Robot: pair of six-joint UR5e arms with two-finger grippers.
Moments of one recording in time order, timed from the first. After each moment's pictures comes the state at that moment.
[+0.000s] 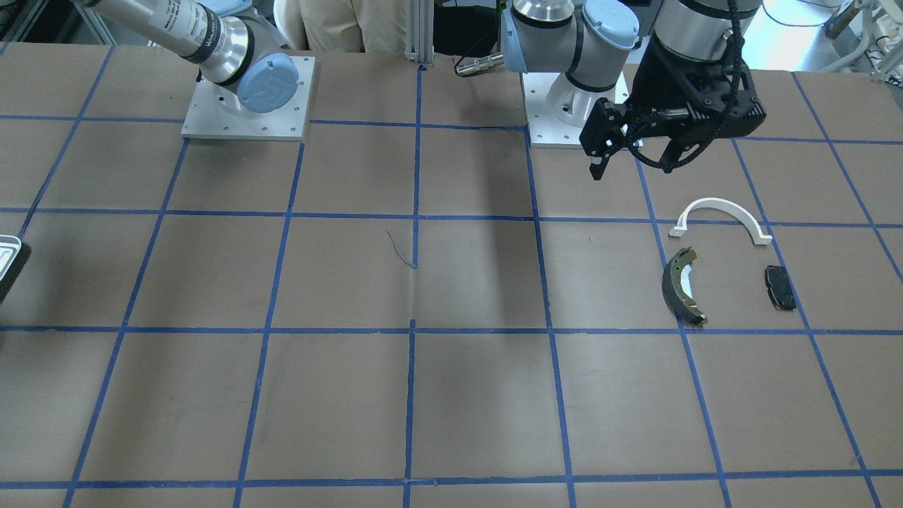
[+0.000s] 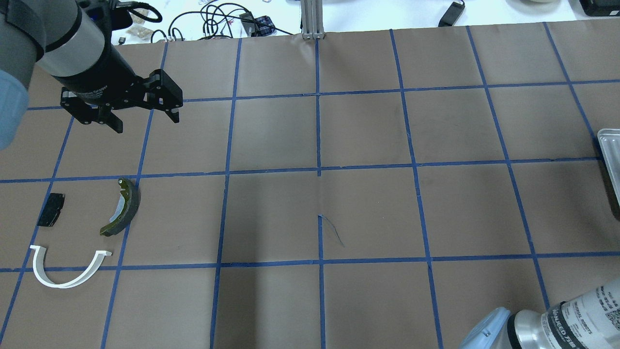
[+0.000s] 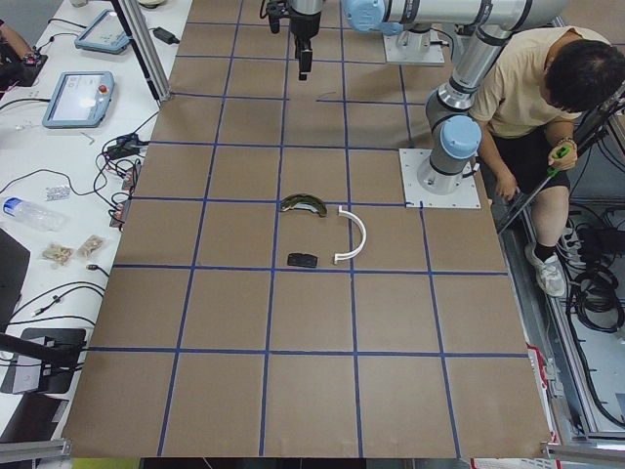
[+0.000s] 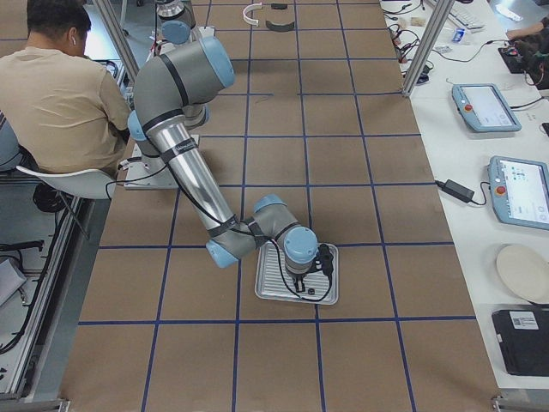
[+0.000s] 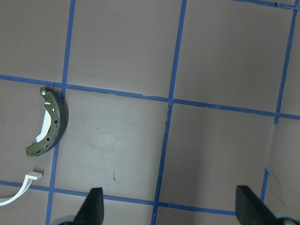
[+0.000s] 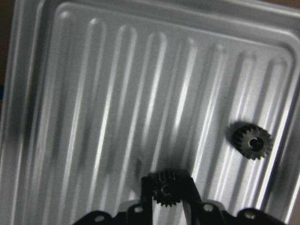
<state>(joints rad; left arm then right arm) -1.53 -1.48 -1.65 -1.50 1.57 -0.11 0.62 -0.95 1.57 -2.18 -1.51 -1.07</state>
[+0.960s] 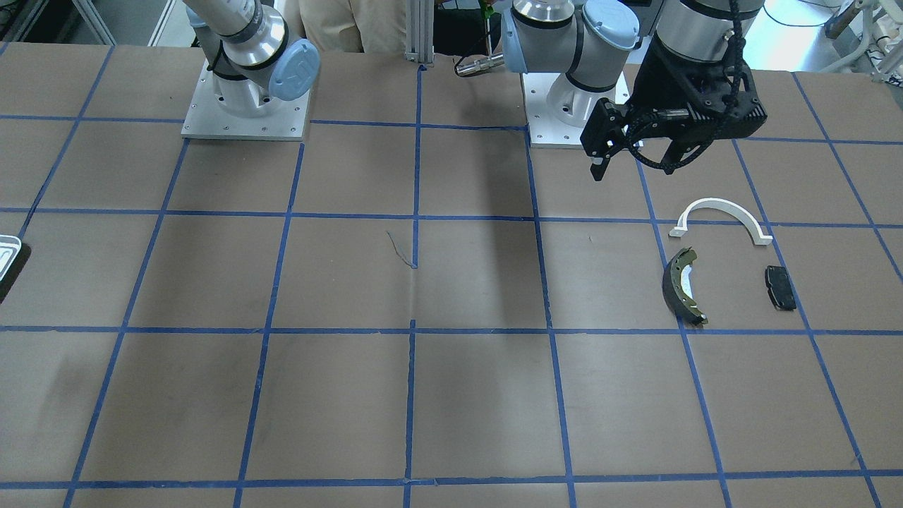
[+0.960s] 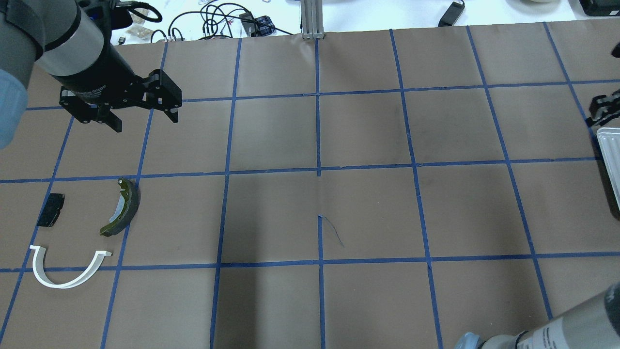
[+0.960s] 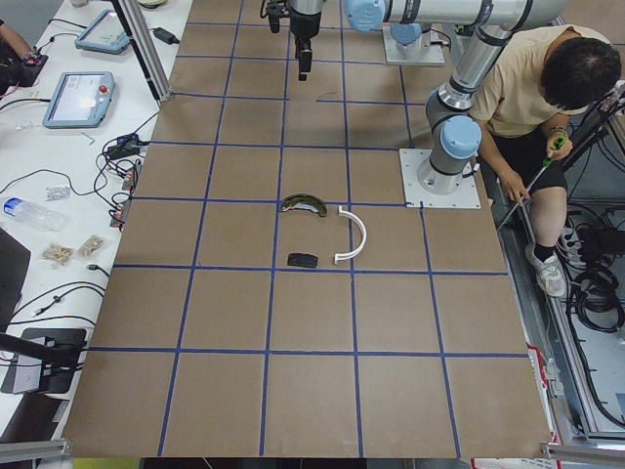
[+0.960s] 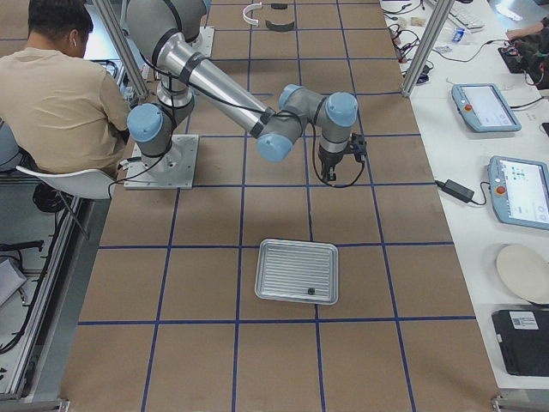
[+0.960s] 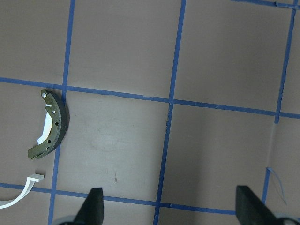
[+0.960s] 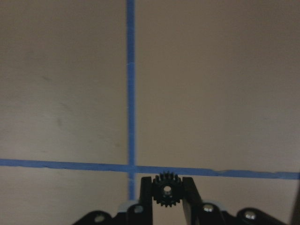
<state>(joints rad) -1.52 -1.48 -1.65 -1.50 1.57 -0.09 1.14 -1.25 1.67 -1.99 -1.53 -0.46</state>
